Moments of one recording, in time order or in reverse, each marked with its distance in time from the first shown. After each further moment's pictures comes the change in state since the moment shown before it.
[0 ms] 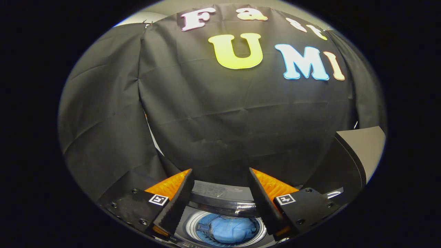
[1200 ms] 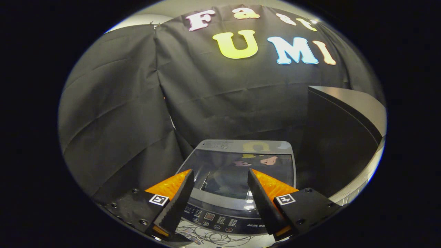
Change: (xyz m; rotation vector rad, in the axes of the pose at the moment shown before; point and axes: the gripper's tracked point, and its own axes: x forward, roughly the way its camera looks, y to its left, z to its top) arm -0.145 -0.004 -0.131 0.017 0.019 0.107
